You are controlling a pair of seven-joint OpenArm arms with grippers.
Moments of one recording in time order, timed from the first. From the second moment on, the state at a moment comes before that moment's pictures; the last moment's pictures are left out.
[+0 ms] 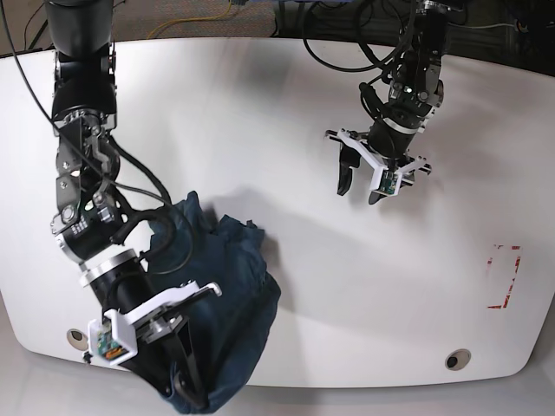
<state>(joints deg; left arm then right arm) 12.7 -7.6 8.1 101.3 -6.5 -9.1 21.4 26.5 23.9 -8.3 112.2 31.7 10.8 -22.2</state>
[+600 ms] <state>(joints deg) 7.4 -3.5 14.0 95.4 -6.6 -9.2 20.8 47.5 27.3 -8.5 104.4 41.0 10.7 -25.0</state>
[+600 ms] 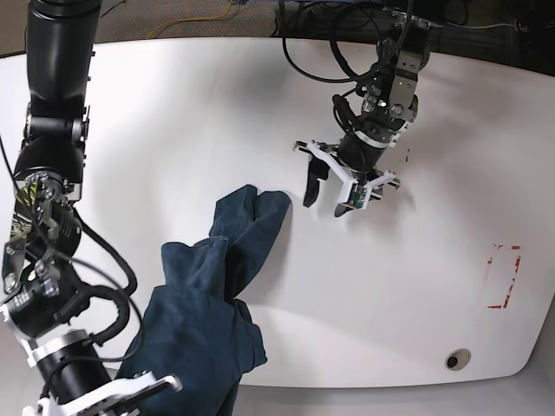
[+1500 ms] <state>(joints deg) -6.6 0.3 21.7 72.8 -6.8 -9.2 20.9 47.5 27.6 -10.1 103.9 41.1 10.9 -25.5</state>
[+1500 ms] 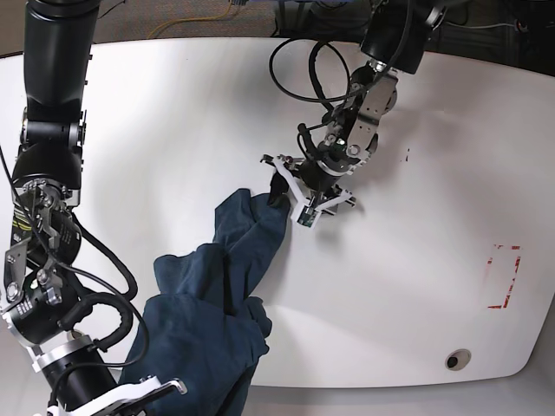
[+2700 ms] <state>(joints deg) -9.2 0.0 9.2 73.1 -6.8 -9.4 23.3 44.1 27.2 -7.0 104.4 41.3 11.0 -28.8</state>
